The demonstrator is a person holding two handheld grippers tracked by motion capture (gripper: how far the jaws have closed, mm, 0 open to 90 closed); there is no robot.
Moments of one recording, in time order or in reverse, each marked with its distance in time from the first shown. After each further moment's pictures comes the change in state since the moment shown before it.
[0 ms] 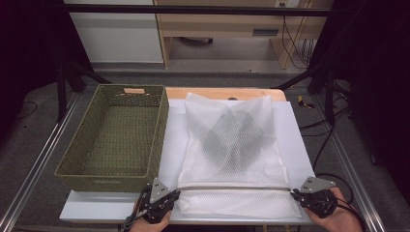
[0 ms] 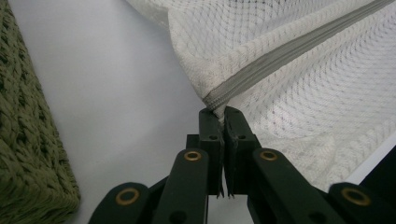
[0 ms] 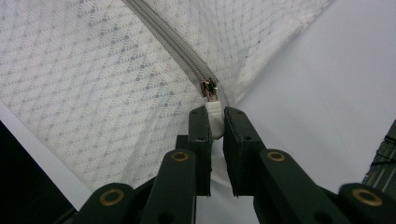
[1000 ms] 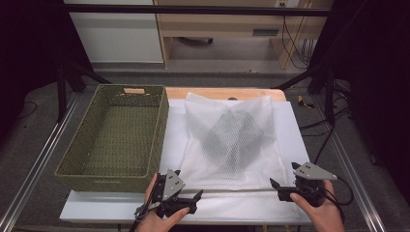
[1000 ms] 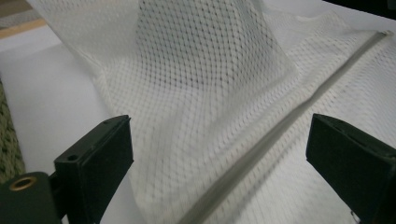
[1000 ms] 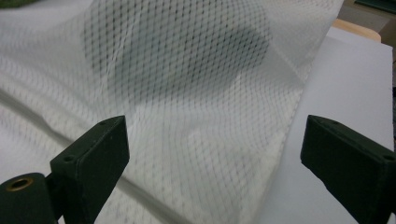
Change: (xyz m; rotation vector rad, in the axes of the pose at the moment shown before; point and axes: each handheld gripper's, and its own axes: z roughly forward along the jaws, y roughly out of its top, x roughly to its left) left arm -0.026 0.053 0.004 -0.154 -0.016 0.129; right arm 0.010 0.051 -0.002 -0.353 -0.090 0.244
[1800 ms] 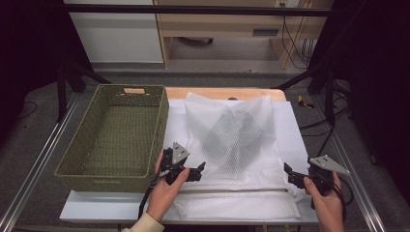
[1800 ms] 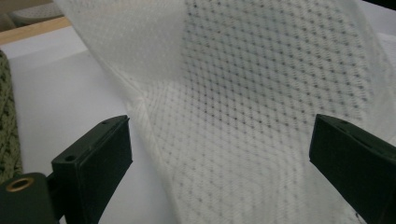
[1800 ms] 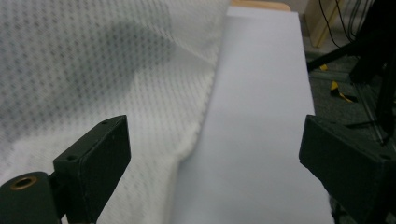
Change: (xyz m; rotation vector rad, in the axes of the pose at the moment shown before) left arm 0.055 0.012 0.067 0.005 0.069 -0.074; right arm -0.050 -0.030 0.018 -0.051 -0.206 0.251
